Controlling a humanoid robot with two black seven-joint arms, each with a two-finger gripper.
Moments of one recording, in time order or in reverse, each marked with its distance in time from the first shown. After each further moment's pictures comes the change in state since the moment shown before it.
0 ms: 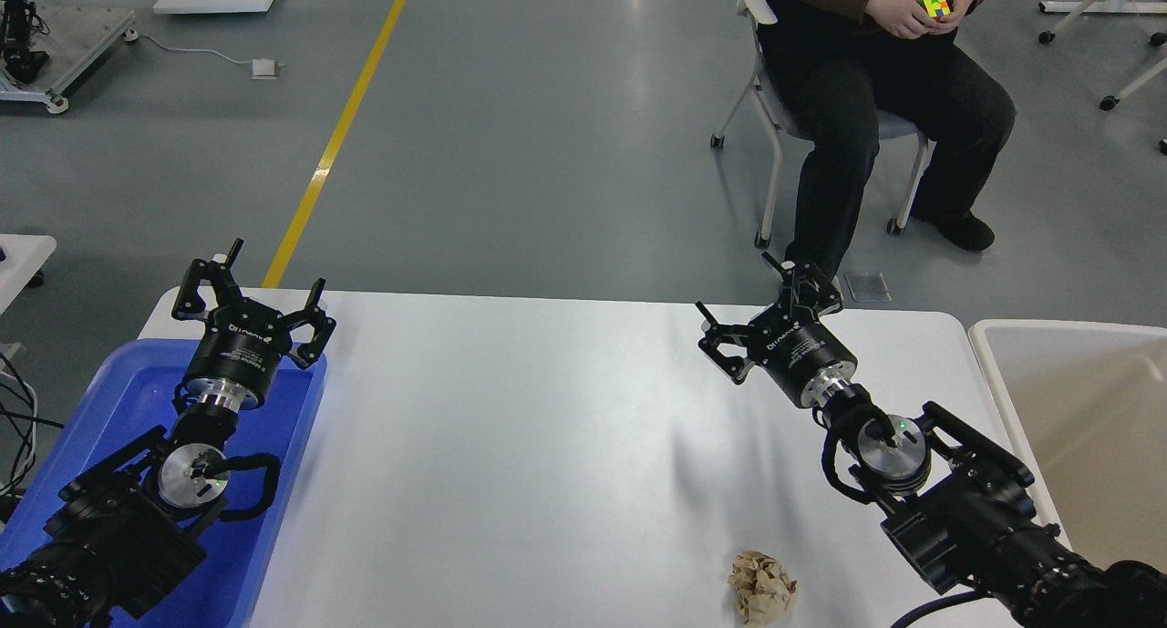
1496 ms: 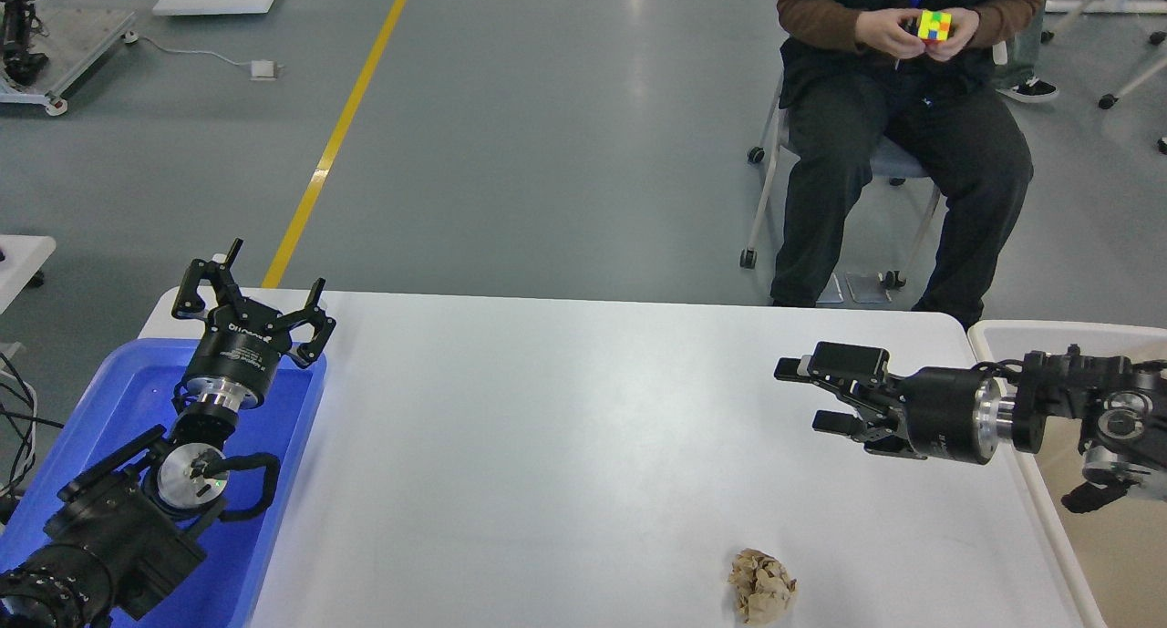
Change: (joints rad) left arm 0.000 0.001 -0.001 0.000 0.001 0.000 0.000; right arm 0.018 -0.785 -0.381 0.858 -1.124 -0.046 0.001
